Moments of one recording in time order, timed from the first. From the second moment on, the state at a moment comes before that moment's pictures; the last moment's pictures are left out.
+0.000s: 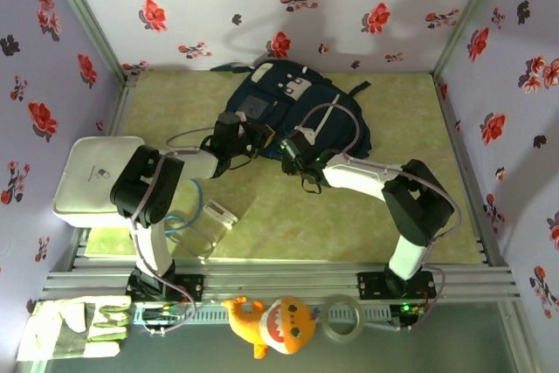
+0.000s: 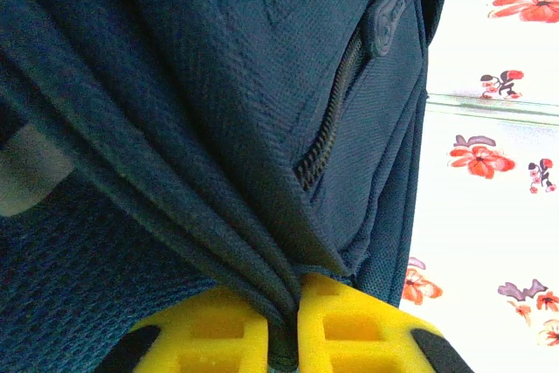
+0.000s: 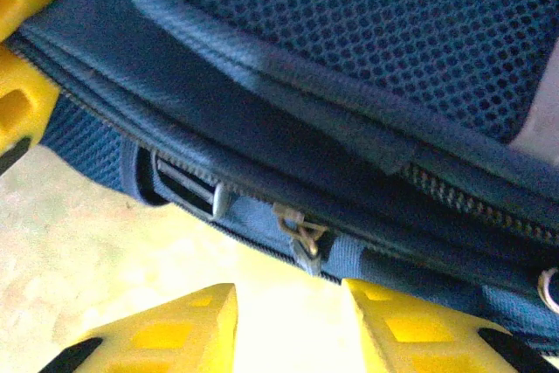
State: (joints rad) left arm -0.50 1.88 0.97 0.50 0.37 -1.39; right arm 0.78 1.75 1.08 -0.25 0.26 0.72
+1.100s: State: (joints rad) left arm -0.51 1.88 0.97 0.54 0.37 -1.39; right arm 0.83 1.82 1.12 -0.19 0.52 0.79
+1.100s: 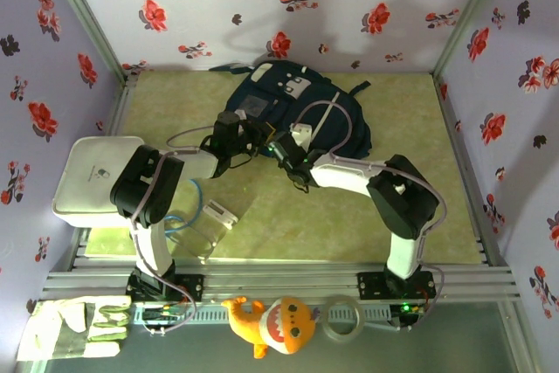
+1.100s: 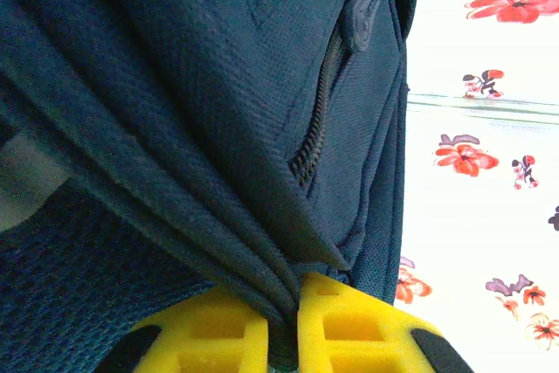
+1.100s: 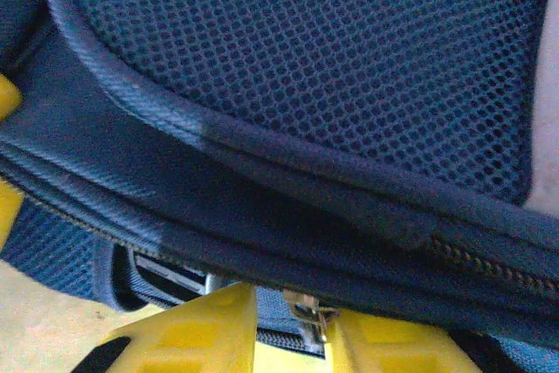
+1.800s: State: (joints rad) left arm -0.51 1.88 0.97 0.54 0.37 -1.39; right arm 0.83 1.86 1.15 -0.21 0.57 0.81
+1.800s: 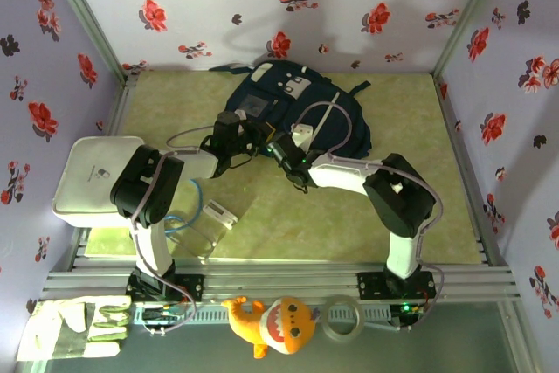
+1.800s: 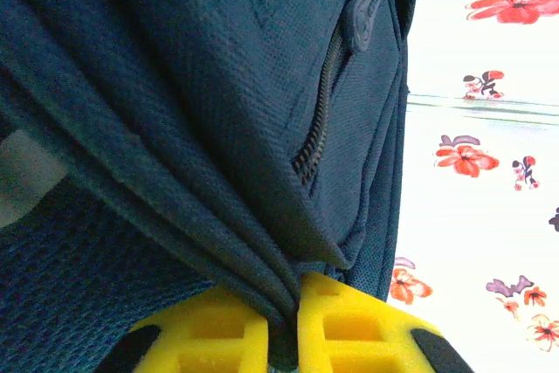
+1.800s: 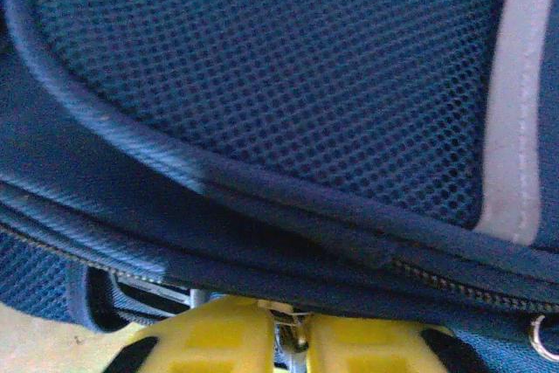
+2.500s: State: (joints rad) left arm -0.50 1.88 0.97 0.50 0.42 -1.37; right arm 0.75 1.65 0.96 -0.35 0.57 0.87
